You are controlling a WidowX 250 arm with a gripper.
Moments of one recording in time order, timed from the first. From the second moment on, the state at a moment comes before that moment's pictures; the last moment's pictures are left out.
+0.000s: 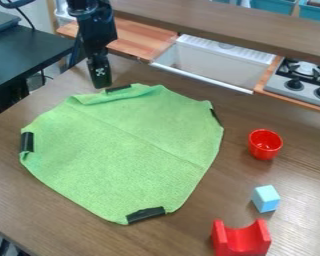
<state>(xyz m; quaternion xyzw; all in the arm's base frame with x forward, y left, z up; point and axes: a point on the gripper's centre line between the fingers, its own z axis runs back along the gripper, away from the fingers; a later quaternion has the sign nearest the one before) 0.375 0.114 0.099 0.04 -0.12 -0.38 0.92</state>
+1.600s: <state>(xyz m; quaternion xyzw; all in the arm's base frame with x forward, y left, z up) 0.266 -0.014 0.027 -0.01 -0.08 -0.50 0.86</state>
